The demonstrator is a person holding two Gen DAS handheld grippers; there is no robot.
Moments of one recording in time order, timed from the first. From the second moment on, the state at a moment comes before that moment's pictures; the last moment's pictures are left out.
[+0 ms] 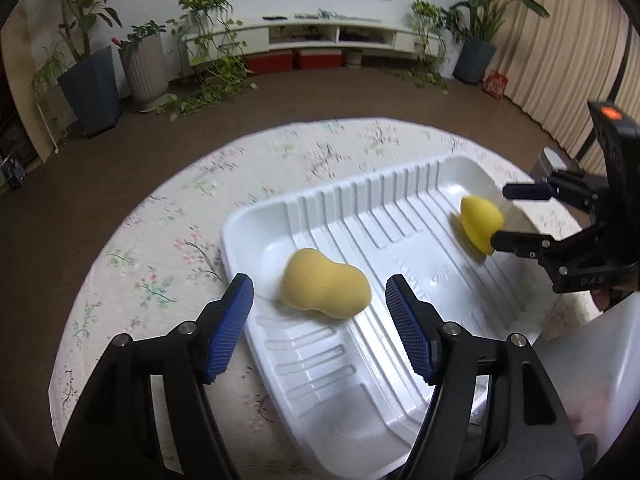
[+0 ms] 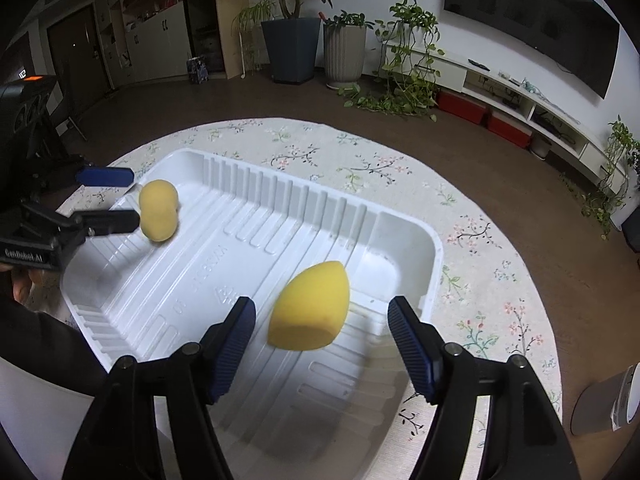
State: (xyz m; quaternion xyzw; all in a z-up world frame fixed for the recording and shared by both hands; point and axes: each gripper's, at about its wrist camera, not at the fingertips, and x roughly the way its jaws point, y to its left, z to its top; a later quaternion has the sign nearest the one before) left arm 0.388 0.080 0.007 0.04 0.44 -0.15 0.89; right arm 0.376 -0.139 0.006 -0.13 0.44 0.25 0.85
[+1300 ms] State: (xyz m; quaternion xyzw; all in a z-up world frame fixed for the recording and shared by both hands) left arm 0.122 0.145 0.058 -0.08 0.31 -0.05 0.95; right arm 0.177 -0.253 0.095 0.02 0.32 0.18 0.93
